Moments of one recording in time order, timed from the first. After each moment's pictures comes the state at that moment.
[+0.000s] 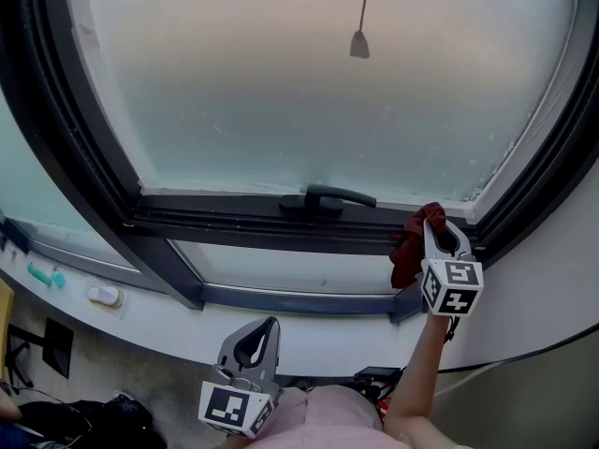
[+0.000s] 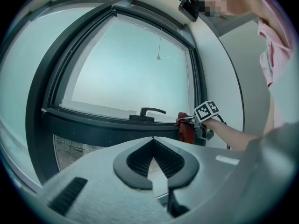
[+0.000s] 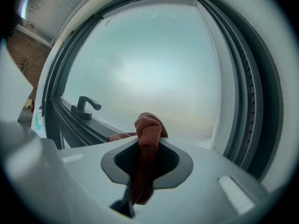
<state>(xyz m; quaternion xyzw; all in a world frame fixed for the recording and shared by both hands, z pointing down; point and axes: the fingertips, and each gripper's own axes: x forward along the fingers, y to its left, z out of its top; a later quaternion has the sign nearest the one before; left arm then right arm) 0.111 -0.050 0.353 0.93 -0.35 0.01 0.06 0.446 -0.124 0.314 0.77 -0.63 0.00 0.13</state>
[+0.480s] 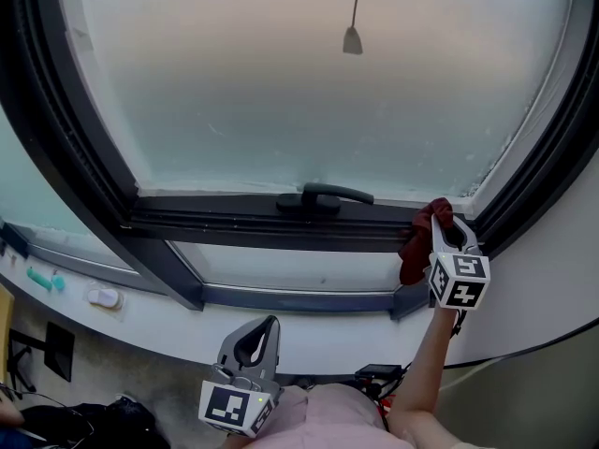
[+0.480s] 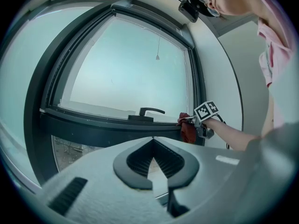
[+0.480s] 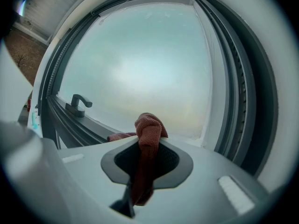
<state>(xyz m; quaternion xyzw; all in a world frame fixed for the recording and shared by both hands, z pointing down) 0.113 -0.050 0.352 0.94 -0.35 0.01 0.06 0.469 -0.117 0.313 0.78 -0.61 0.00 0.13</state>
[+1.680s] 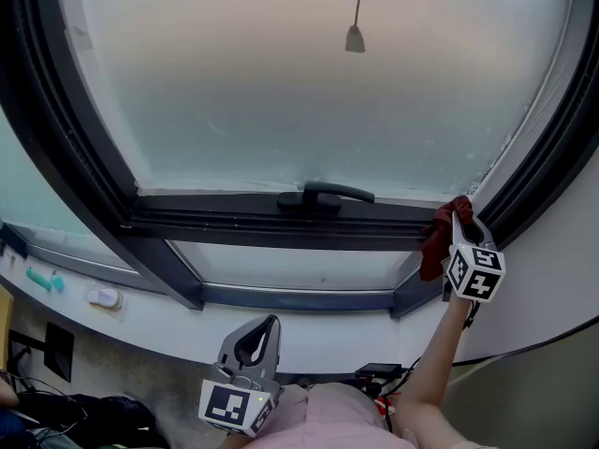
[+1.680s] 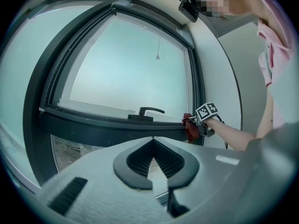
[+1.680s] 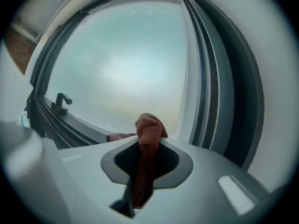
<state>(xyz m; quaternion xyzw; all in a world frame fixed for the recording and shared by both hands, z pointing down) 0.111 -0.050 0.353 0.94 -0.34 0.02 0.06 0.523 -0.099 0.314 0.82 -0.57 0.02 0.11</state>
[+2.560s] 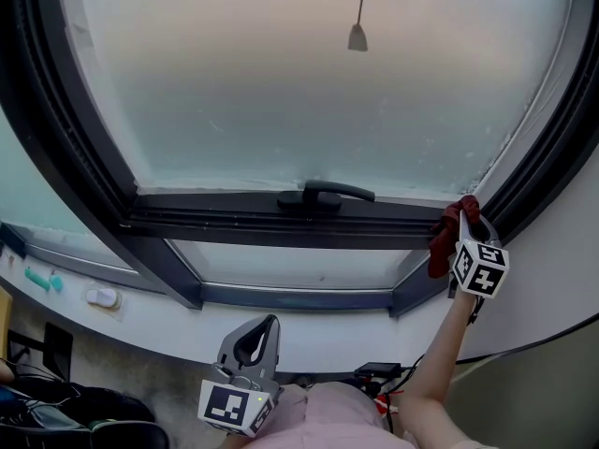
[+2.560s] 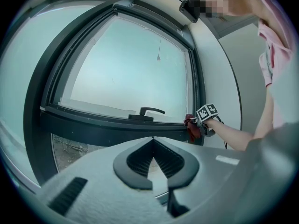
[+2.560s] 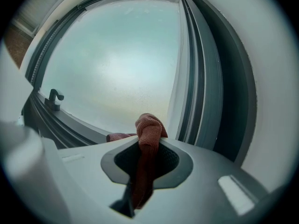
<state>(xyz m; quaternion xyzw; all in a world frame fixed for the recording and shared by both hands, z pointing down) 0.108 -0.050 0.353 0.94 -0.34 0.01 0.07 0.546 -0.092 0.314 0.83 -0.54 0.02 0.12</state>
